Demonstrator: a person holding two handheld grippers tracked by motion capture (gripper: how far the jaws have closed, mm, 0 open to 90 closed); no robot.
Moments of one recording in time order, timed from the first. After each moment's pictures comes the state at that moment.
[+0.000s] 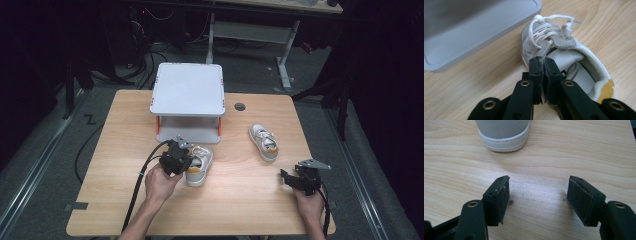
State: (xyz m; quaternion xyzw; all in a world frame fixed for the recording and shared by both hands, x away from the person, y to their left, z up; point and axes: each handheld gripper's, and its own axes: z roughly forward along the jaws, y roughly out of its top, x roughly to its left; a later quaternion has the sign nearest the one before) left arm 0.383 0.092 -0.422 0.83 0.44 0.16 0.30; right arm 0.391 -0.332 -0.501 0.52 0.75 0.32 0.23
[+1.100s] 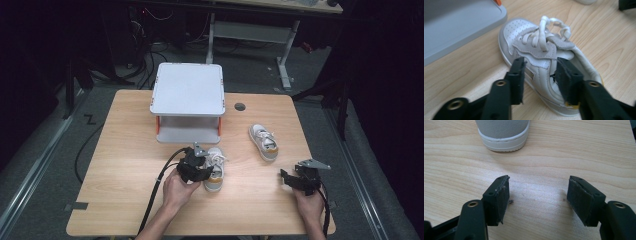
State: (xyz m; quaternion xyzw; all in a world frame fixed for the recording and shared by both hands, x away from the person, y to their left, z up) left arm 0.374 0.057 -0.439 0.82 0.42 0.14 0.36; right arm 0.391 -0.332 -0.501 0.52 0.75 0.32 0.23
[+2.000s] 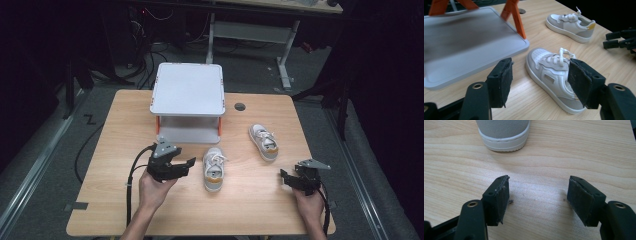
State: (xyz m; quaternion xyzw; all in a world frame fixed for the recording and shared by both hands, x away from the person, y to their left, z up) left arm 0.350 0.131 -0.407 0.75 0.43 0.18 0.47; right arm 0.391 -0.332 -0.501 0.52 0.75 0.32 0.23
